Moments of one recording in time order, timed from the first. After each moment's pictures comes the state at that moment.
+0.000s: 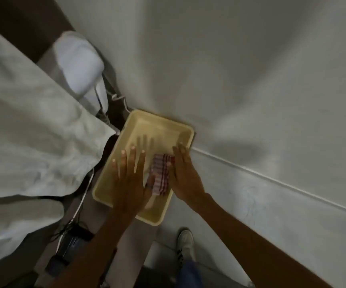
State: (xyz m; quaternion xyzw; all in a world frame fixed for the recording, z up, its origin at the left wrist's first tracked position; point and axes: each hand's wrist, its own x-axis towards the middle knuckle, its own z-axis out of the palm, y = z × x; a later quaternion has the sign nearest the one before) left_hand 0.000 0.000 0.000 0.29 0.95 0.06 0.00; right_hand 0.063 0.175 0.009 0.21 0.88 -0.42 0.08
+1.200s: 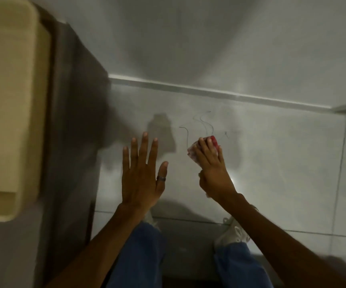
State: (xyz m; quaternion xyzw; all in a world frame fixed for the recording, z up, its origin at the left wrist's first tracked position) left_hand 0.249 0.147 -0.264 0.43 0.89 0.09 0.13; right_hand 0.411 0.313 -0.288 0.30 0.90 -0.30 0.13
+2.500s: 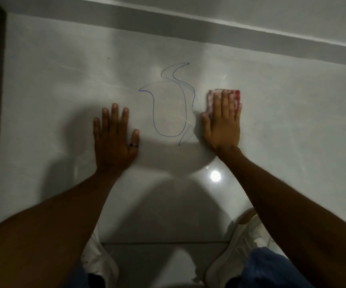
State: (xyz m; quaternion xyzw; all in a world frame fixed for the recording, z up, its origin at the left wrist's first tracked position) left_hand 0.287 0.183 -0.602 0.41 0.90 0.11 0.05; right_hand 0.492 0.425 -0.569 0.43 0.90 -0.11 0.04
